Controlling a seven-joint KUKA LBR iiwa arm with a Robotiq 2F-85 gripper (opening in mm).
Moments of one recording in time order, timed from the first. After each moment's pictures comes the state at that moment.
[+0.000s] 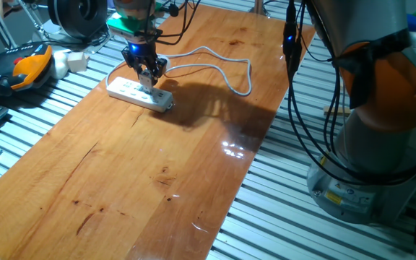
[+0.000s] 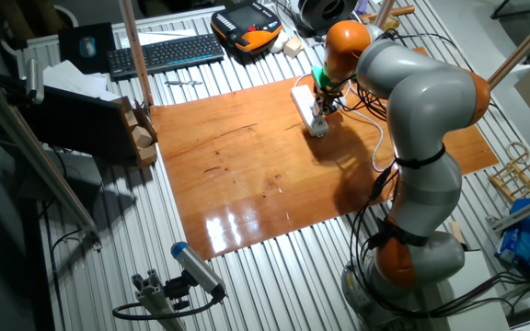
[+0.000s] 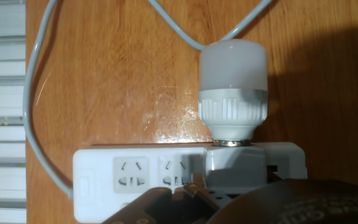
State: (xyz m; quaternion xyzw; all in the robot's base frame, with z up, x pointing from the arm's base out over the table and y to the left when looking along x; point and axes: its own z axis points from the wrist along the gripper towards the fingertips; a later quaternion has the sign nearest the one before) arm 0.638 -0.060 0.095 0.70 0.71 0.02 0.05
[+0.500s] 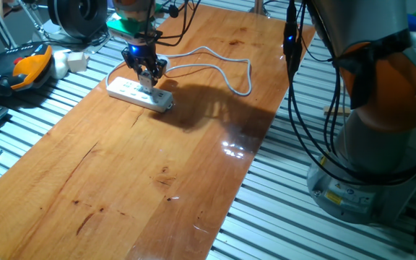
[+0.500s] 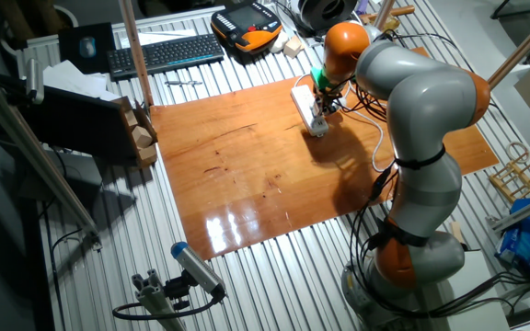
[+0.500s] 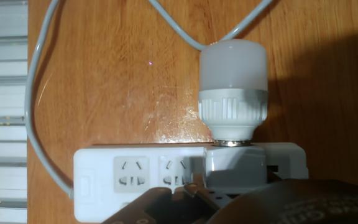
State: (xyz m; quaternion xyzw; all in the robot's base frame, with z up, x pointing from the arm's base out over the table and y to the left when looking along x) arm 0.638 -0.059 0.094 0.70 0.71 0.02 0.06
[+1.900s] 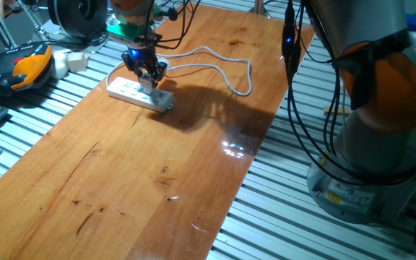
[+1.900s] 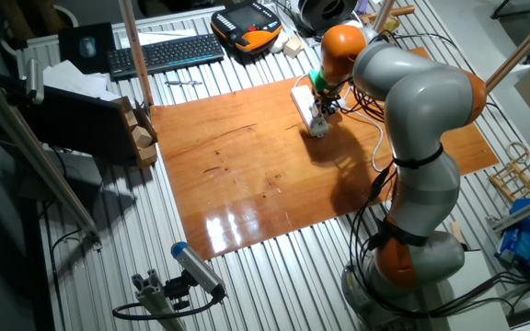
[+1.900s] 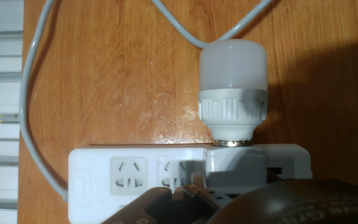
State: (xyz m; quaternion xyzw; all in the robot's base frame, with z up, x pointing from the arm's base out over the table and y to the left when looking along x) arm 0.636 -0.058 0.082 0.69 0.72 0.01 0.06
